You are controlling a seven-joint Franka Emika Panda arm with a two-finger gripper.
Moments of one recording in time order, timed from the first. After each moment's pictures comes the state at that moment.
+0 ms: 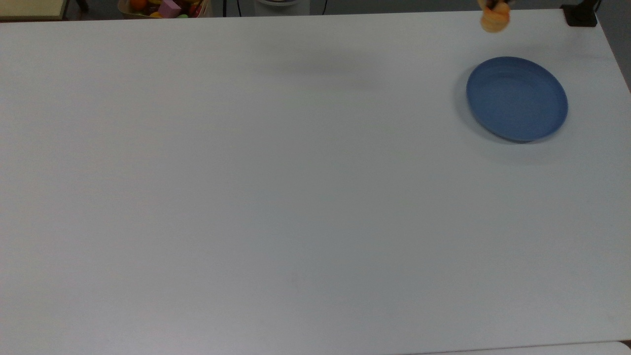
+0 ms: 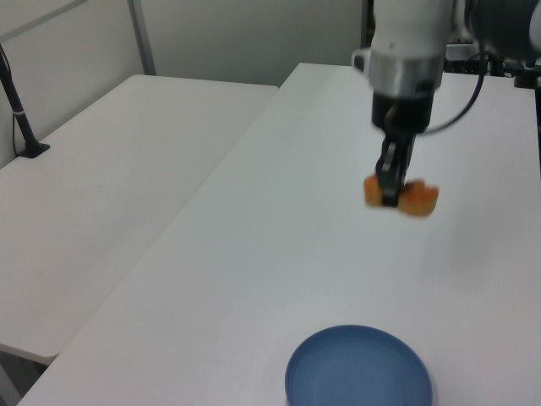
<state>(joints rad) 0.51 0.24 0.26 -1.39 -0.06 1.66 0.70</state>
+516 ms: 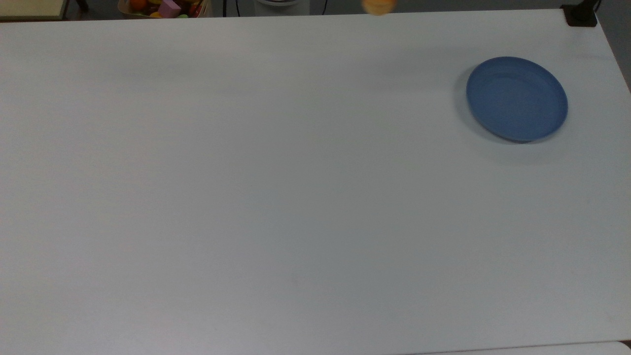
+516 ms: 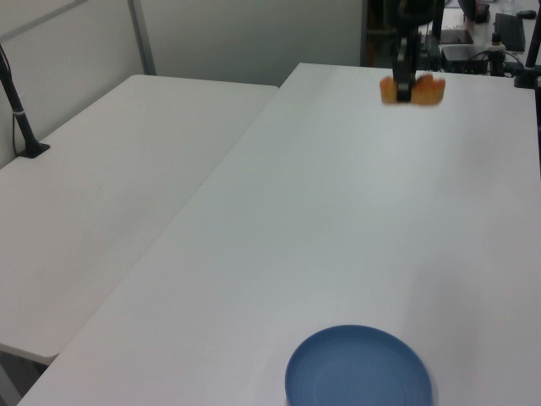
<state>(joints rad) 0.39 0.09 -0.03 -1.40 0.02 1.46 0.27</state>
